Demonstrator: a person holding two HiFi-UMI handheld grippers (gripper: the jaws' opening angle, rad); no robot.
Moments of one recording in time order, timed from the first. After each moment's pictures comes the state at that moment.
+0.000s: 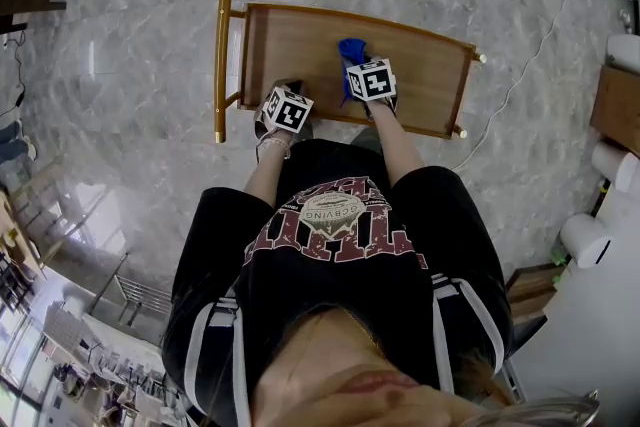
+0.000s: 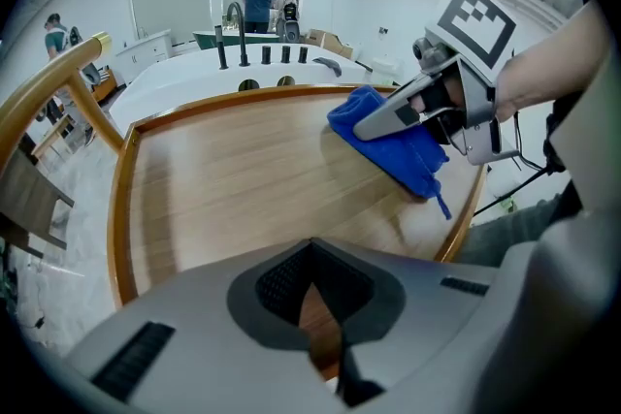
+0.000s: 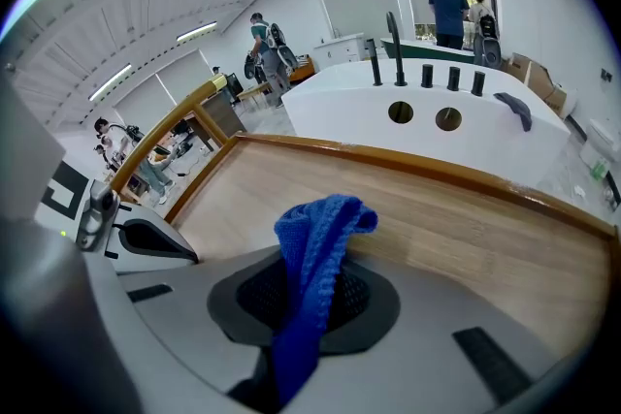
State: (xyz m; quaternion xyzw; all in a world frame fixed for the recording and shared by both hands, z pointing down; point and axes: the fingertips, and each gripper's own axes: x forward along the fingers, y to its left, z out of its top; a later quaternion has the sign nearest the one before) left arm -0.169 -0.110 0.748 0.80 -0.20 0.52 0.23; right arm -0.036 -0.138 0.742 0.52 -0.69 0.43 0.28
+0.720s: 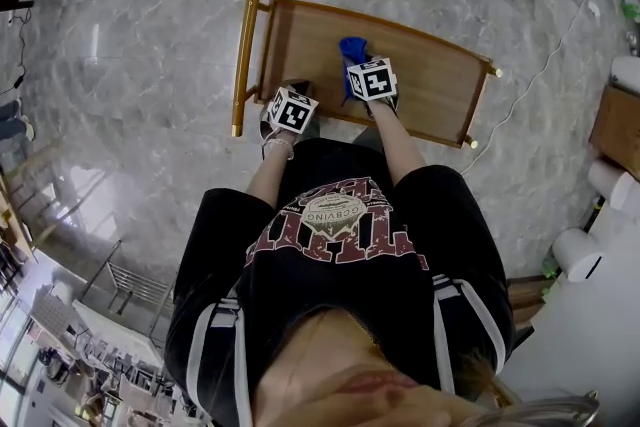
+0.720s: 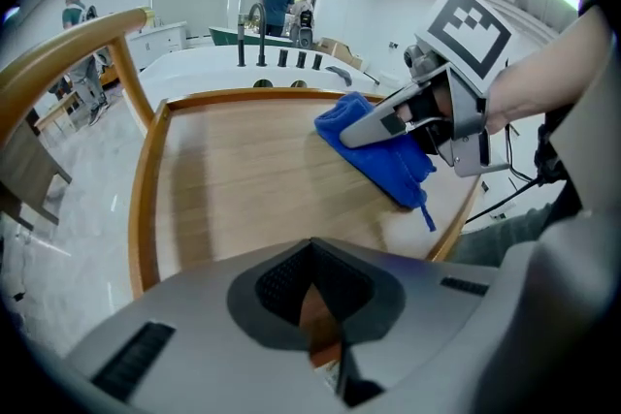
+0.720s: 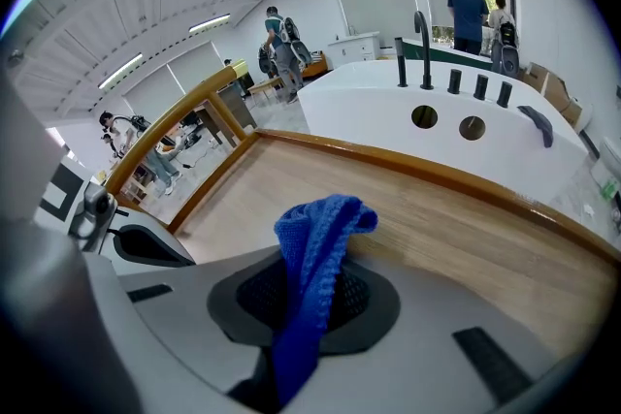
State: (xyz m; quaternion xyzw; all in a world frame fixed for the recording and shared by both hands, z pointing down) left arm -0.205 -0.119 0.744 0.80 -0.21 0.49 0.27; right arm -0.089 -0.167 0.742 0.49 -0.70 0.42 0.30
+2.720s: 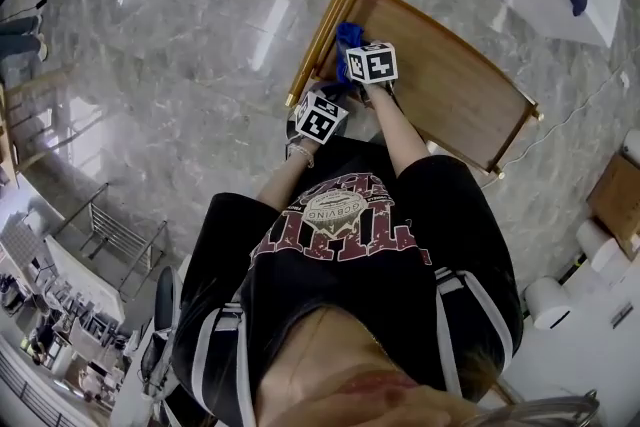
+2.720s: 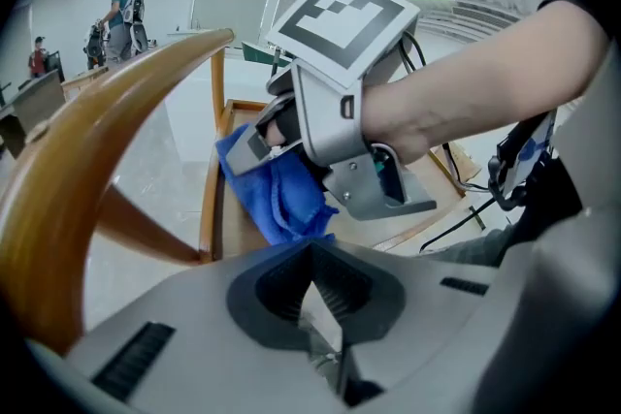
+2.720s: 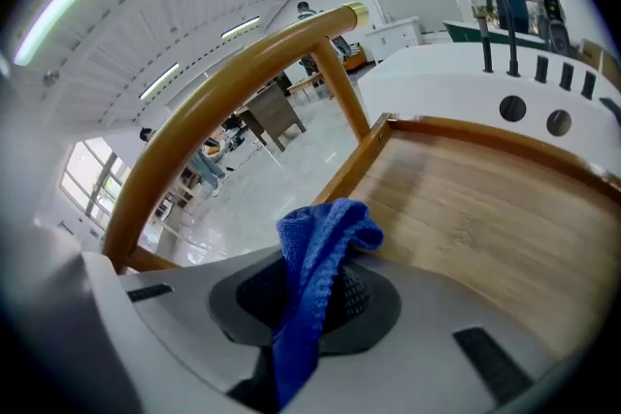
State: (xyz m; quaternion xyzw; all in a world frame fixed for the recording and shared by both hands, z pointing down) left arm -0.285 -0.101 0.709 0.82 -0.26 0.40 0.31; right arm -0.289 -0.224 0.738 0.39 -0.77 0.43 0.26
